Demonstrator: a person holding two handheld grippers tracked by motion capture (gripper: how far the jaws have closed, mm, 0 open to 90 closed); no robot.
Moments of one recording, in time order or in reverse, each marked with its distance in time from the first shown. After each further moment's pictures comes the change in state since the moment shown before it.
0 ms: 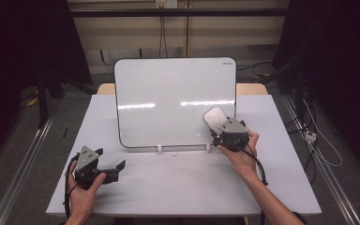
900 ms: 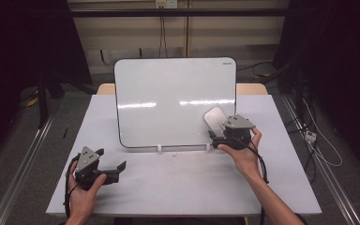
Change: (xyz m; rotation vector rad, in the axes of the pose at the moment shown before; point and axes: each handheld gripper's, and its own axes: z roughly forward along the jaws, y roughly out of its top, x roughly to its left) left arm -0.002 -0.001 0.000 0.001 -0.012 0.010; right arm -0.011 0.004 -0.003 -0.003 0.097 0.119
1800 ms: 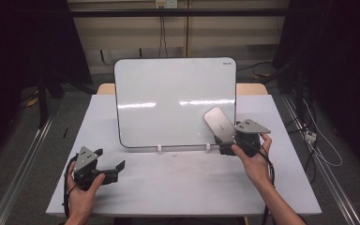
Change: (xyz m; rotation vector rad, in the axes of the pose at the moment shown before) left arm 0.001 0.000 -0.003 -0.012 0.004 -0.023; right arm -0.008 -0.010 -0.030 -0.034 0.058 0.090
